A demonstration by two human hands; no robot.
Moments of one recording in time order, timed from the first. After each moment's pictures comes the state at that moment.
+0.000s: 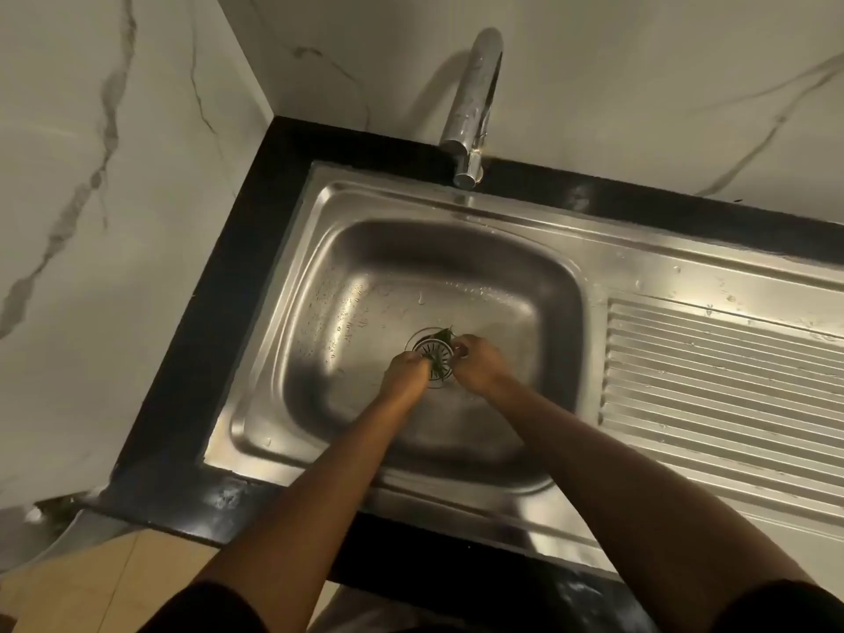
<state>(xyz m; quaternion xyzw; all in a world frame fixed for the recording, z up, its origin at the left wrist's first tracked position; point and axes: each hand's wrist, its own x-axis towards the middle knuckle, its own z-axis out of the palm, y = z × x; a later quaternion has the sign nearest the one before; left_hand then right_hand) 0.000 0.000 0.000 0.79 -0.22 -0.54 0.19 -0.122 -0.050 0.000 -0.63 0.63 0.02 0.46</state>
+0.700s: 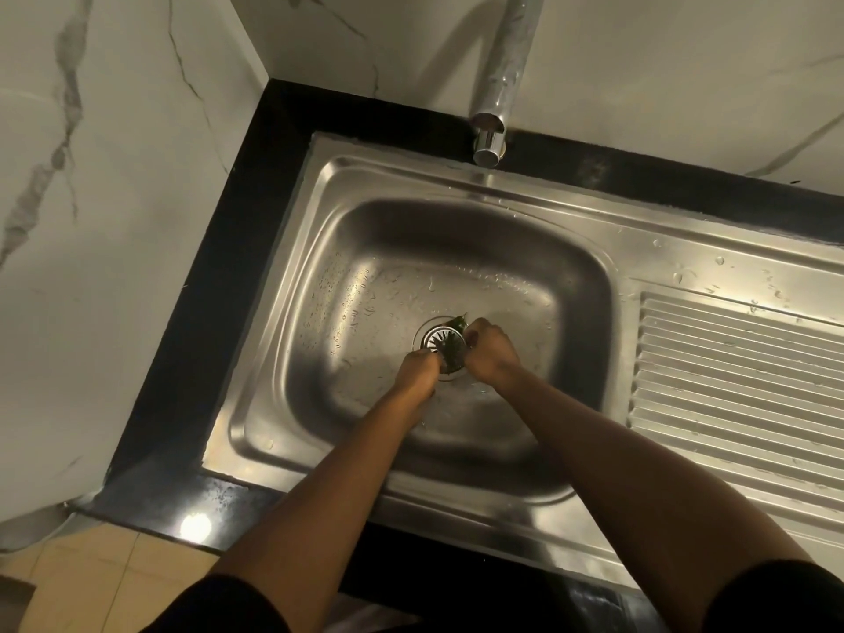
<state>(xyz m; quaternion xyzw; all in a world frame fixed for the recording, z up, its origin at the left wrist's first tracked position) 0.001 -0.011 -0.026 0.77 -0.14 -0.59 0.17 -0.112 -0.068 -0.051 -0.61 0.66 0.06 0.43</state>
